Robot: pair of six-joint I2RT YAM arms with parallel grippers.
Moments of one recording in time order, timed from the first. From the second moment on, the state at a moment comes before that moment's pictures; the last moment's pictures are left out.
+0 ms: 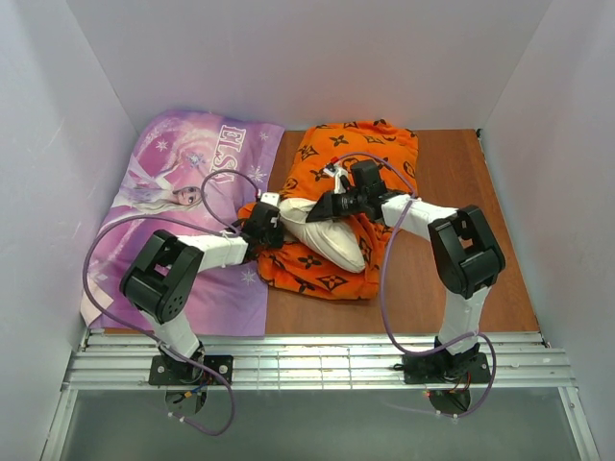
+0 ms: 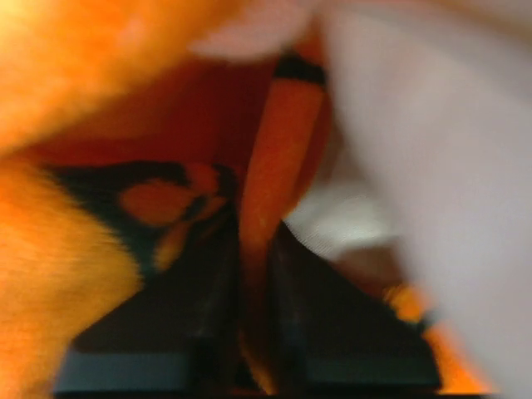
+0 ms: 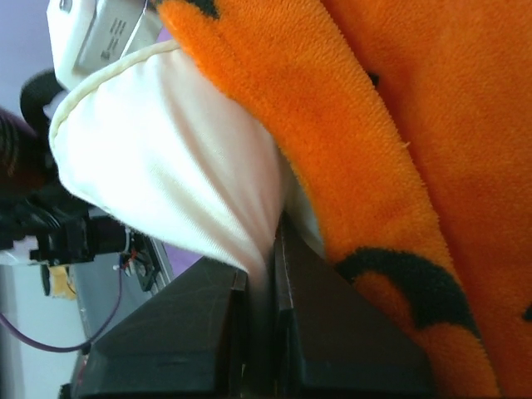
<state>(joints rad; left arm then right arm) -0.55 1.72 0.84 0.06 -0.25 -0.29 0.51 1.90 1.22 0.02 -0.80 0.49</state>
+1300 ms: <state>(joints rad) -0.21 1.31 0.94 -0.20 0.90 -0.31 0.63 2.11 1.52 -0.23 -0.64 0.06</state>
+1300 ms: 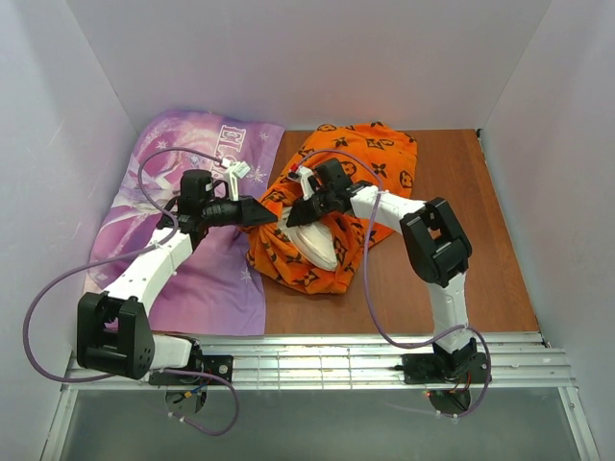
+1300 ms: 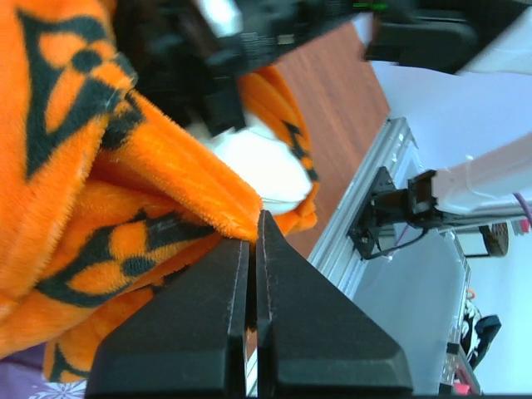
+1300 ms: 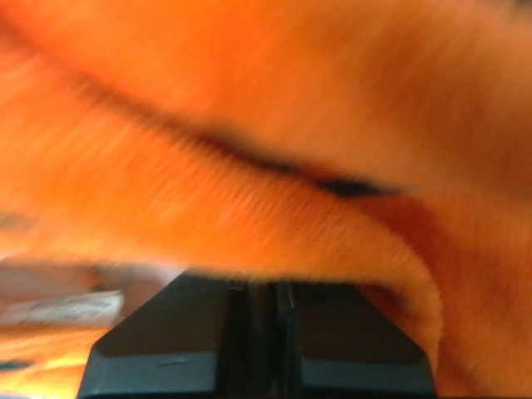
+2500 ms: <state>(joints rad) -0.22 1.12 0.85 -0.26 0.80 0.14 0.79 1.67 1.15 -0.57 -0.17 -0.42</state>
